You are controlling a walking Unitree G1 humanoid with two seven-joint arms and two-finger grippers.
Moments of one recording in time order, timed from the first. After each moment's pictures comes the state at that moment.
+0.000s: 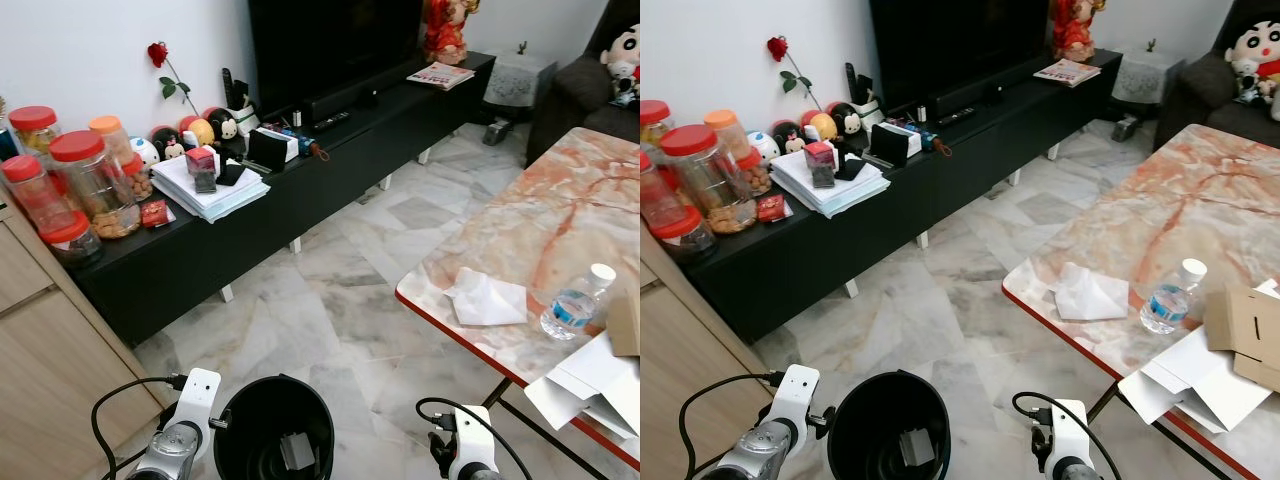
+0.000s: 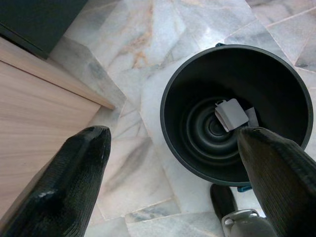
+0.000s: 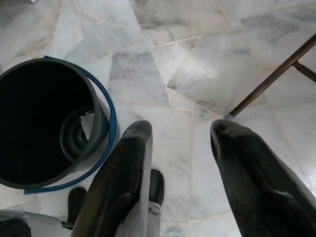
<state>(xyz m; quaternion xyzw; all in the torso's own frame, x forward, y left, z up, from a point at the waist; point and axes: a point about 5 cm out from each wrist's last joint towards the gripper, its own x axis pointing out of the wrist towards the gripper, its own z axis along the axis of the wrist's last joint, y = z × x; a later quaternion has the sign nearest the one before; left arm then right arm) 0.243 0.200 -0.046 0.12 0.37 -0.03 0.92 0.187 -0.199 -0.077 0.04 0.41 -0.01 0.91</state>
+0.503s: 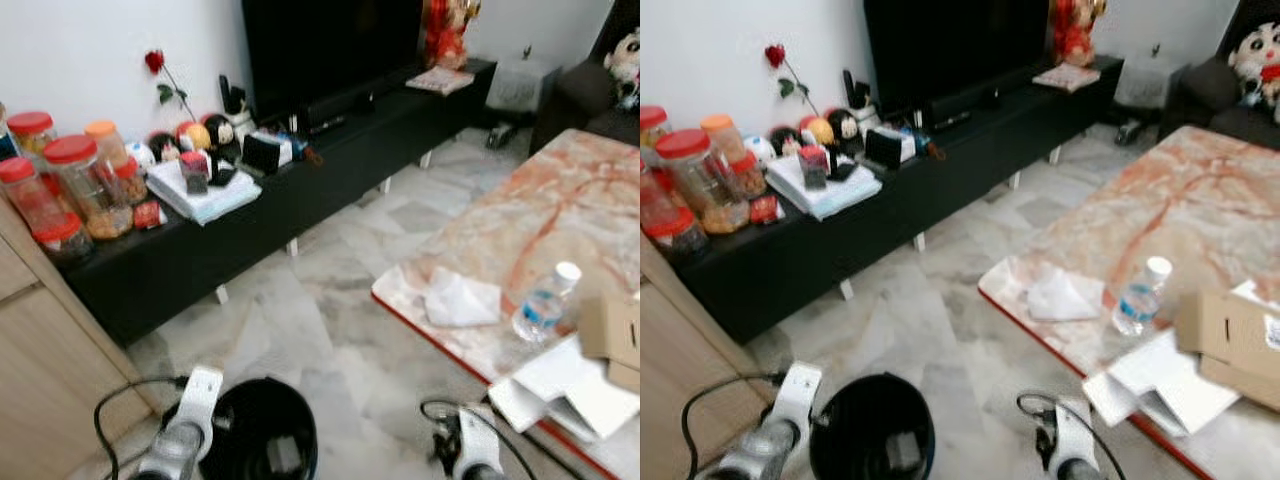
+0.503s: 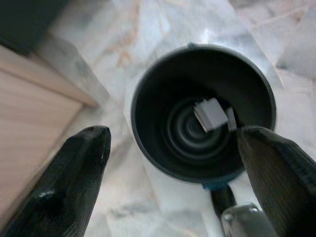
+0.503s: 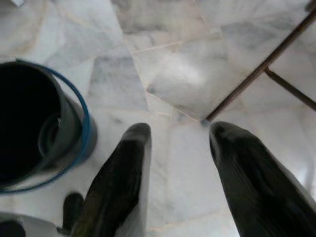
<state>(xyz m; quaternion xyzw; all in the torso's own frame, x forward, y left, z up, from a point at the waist) 0.242 0.202 -0.046 0.12 0.37 -0.03 0.92 0.187 -0.201 -0.077 0.04 0.40 -0.02 0.91</state>
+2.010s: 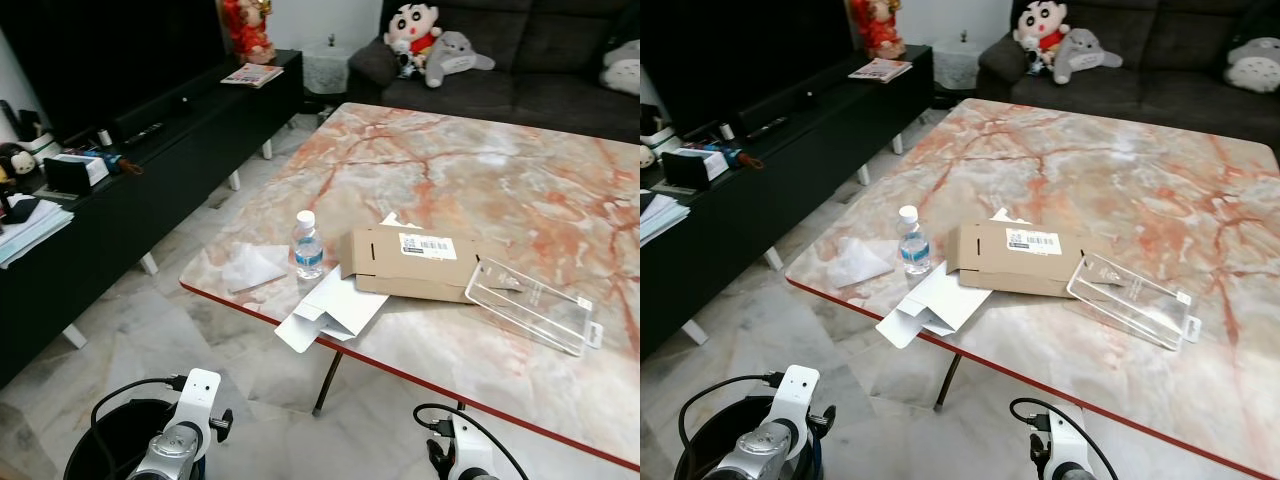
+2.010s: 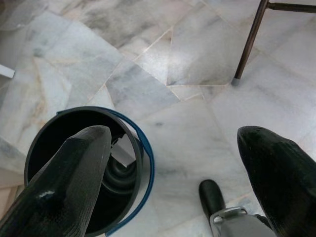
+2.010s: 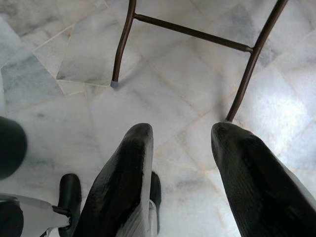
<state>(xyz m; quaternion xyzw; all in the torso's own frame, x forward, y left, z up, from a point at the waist) 0.242 0.199 -0.046 0.11 0.36 -0.03 0.92 0.182 -0.198 -0.080 0.03 0.42 0.00 0.91</state>
